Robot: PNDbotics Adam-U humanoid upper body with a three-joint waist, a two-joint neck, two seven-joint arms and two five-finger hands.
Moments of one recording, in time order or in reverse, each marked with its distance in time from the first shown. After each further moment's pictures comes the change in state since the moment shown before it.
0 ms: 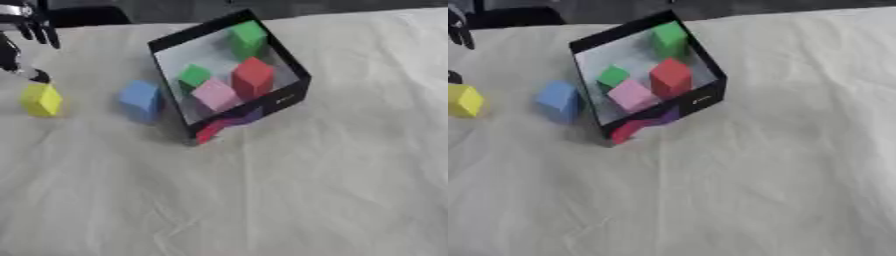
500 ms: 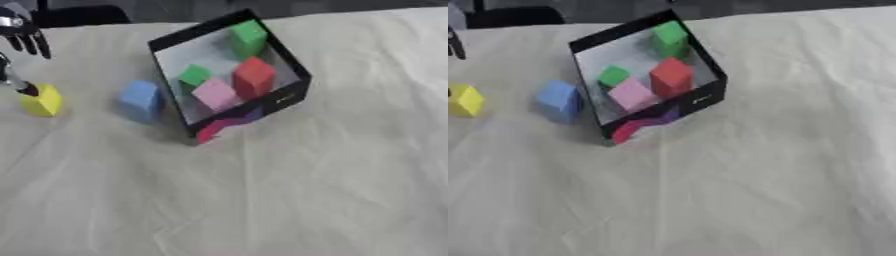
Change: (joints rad) left arm 0.051 0.035 -0.002 -0.021 0.027 0.013 -0.003; right arm 0.003 -0.005 0.000 0.000 0.007 0.001 0.000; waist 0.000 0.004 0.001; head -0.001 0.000
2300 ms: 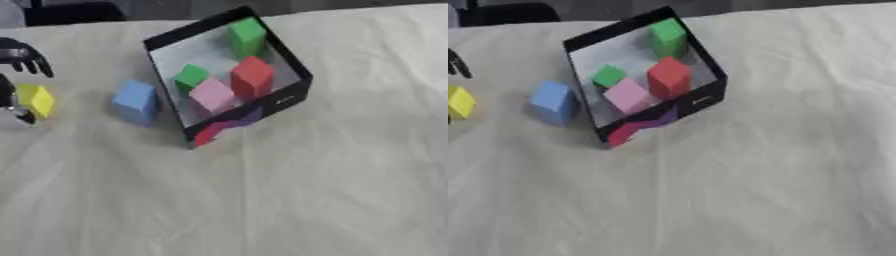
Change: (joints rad) left arm 0.001 -0.054 0.027 0.169 -0.201 -0.078 0.144; right arm 0.006 0.008 -0.001 0.002 0.001 -0.003 0.010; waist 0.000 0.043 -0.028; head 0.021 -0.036
